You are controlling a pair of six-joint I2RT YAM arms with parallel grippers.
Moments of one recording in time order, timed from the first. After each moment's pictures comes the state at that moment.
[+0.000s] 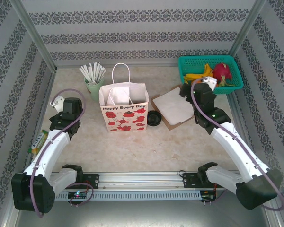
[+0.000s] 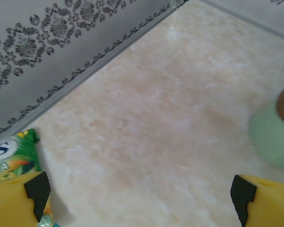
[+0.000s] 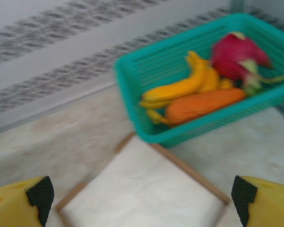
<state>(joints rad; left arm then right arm) -0.06 1.03 0.71 -0.46 -0.63 -0.56 0.31 1.06 0.96 -0.40 0.47 0.52</state>
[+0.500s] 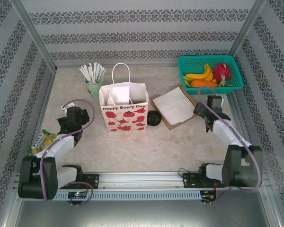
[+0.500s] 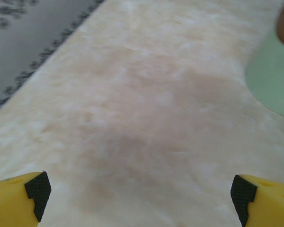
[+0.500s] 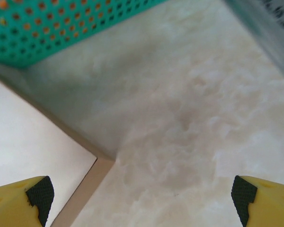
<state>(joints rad) 0.00 1.19 0.43 0.13 -0.41 -0.24 -0.08 1.29 0.67 -0.23 0.17 0.34</state>
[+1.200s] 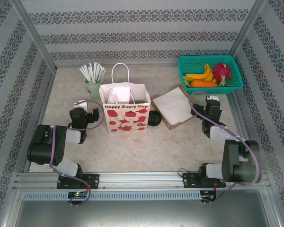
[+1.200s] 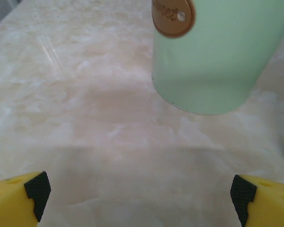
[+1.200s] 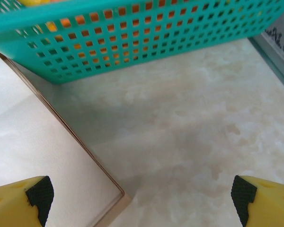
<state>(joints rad) -0.01 1.56 0.37 0.73 -0.18 -0.04 -0.08 1.33 0.50 0.23 0.13 0.16</state>
